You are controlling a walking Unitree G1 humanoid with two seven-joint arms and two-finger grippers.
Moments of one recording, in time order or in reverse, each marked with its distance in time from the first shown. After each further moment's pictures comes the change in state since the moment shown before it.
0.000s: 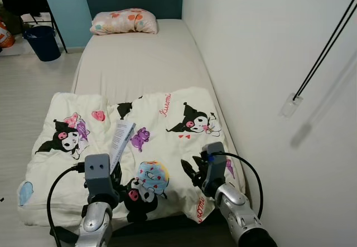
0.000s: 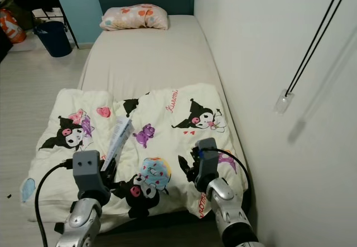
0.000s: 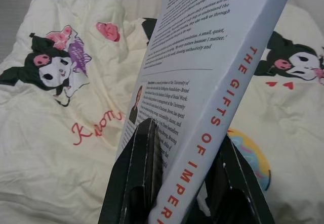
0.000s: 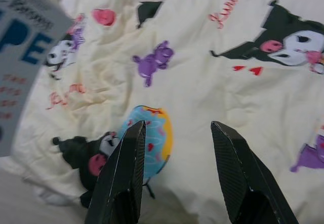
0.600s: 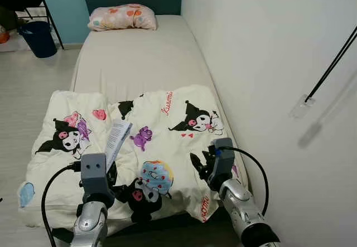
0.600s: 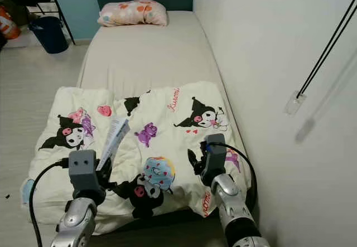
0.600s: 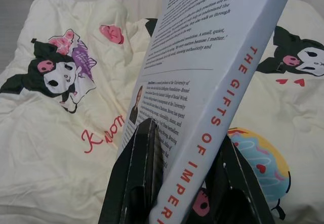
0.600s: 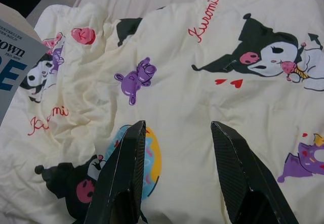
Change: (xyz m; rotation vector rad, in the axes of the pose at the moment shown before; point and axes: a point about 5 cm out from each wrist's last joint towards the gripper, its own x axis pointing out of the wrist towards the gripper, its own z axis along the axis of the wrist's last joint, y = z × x) left arm 0.002 0.005 0.003 0.029 -0.012 -0.003; right arm 0.002 -0.011 0.014 0.017 -0.057 -0.062
